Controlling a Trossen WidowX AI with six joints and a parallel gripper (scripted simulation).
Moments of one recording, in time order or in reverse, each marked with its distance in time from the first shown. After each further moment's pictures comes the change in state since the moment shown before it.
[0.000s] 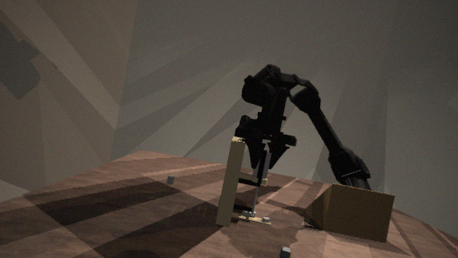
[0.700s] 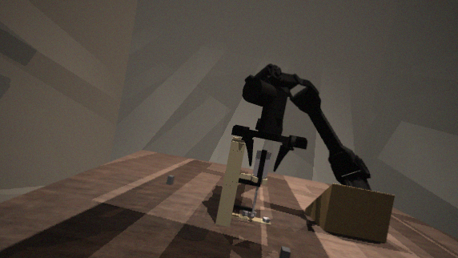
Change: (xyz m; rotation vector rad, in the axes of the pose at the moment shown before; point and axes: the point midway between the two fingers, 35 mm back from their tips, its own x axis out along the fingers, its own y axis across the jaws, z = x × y) arm -0.001 0.000 -0.001 0.872 0.000 0.002
